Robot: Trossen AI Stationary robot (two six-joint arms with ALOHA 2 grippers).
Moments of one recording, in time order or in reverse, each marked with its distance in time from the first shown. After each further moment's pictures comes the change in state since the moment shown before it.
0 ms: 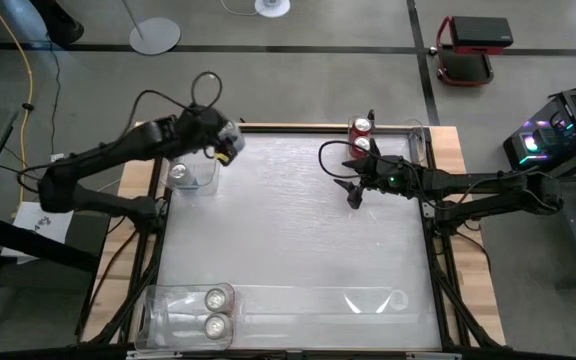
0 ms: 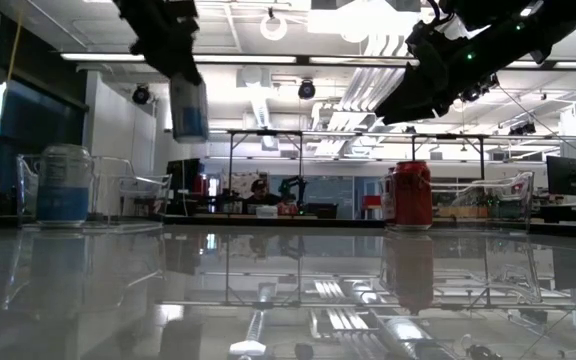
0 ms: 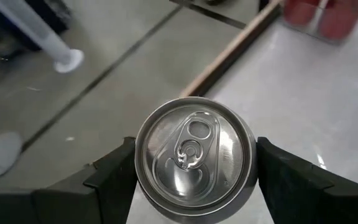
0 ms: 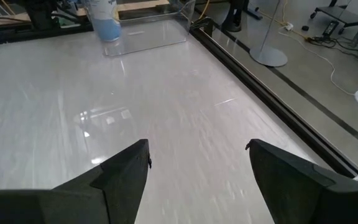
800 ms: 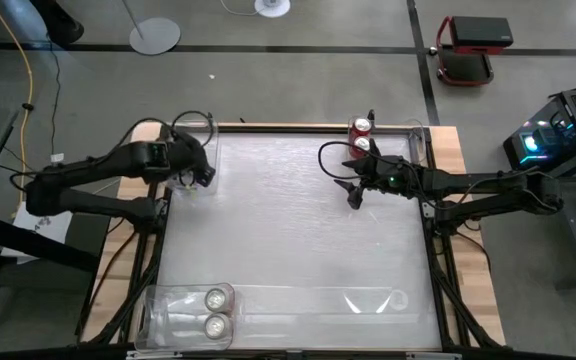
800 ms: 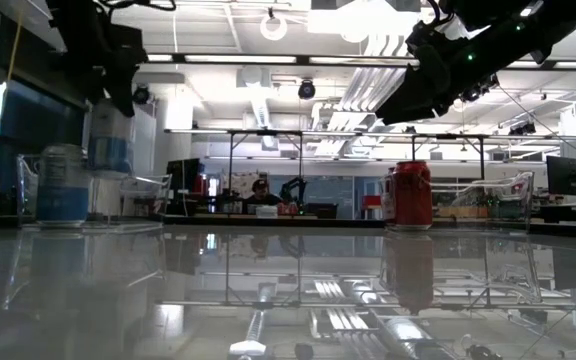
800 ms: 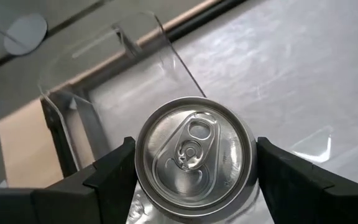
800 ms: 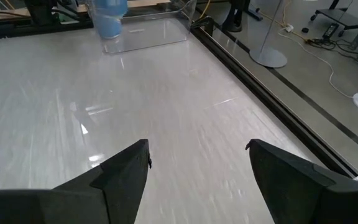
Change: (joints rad) left arm -0.147 -0.174 -0.183 -0.414 -0.164 -0.575; right arm 0.000 0.000 0.000 -0.004 0.000 -0.020
